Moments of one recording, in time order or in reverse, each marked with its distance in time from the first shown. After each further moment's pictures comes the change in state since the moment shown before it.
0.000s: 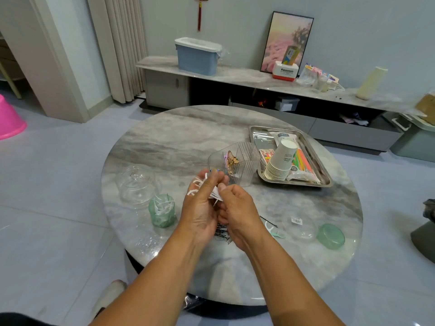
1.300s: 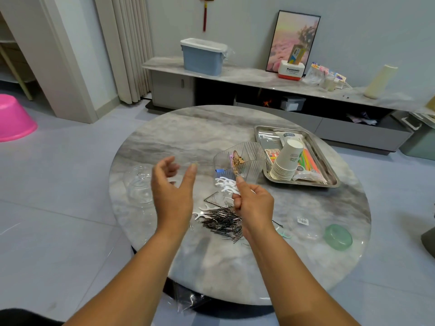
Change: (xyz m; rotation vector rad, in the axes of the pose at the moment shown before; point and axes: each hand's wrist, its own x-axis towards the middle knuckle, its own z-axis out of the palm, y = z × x) left_hand 0.002 0.042 -0.037 0.888 0.415 0.667; right_hand 0.023 0.003 -0.013 0.127 0.271 -0.055
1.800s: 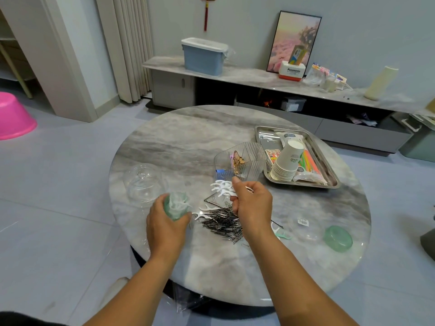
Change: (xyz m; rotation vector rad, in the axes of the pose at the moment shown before) left_hand -0.029 -0.069 -0.031 0.381 -0.088 -0.164; right_hand 0.002 0.004 -0.001 -0.213 -0.019 -0.170
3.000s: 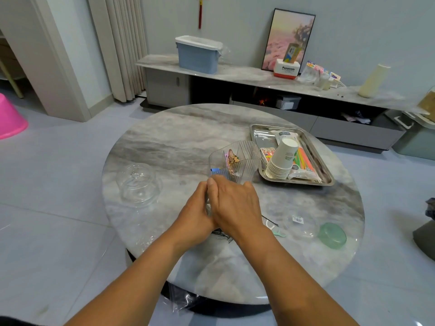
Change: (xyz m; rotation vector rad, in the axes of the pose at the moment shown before) left_hand -0.012 0.073 0.010 -0.215 -0.721 0.190; right_hand -0.014 -0.014 0.005 -1.200 -0.178 -0.768
